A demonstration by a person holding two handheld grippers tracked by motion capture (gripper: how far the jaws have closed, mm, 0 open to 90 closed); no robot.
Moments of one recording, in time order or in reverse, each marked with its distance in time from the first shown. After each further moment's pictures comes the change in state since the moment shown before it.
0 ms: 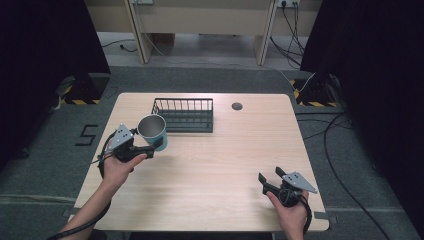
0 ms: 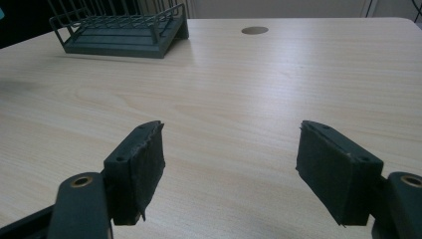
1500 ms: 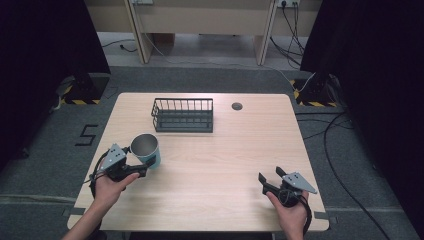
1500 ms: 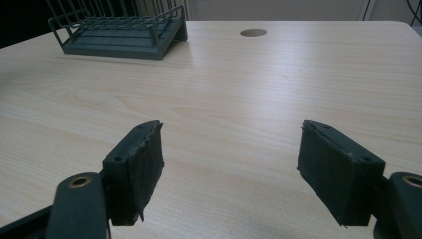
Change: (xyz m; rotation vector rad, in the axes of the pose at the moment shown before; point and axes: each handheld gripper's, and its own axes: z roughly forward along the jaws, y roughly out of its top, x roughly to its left) left arm -0.010 -0.042 -0.038 0.055 0.010 -0.014; right arm 0.001 0.000 0.000 -0.007 -0.007 -0.004
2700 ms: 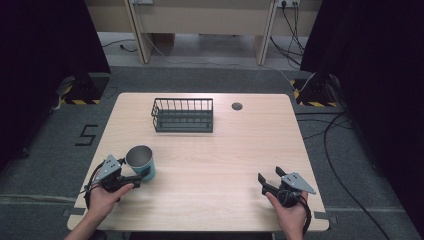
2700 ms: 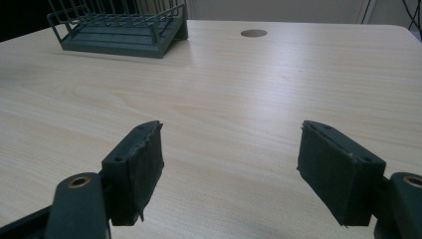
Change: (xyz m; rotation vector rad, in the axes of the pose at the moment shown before) left arm 0.002 -0.036 -0.020 0.048 0.006 -0.035; right arm 0.002 0.000 0.000 -0.001 -0.005 -0.025
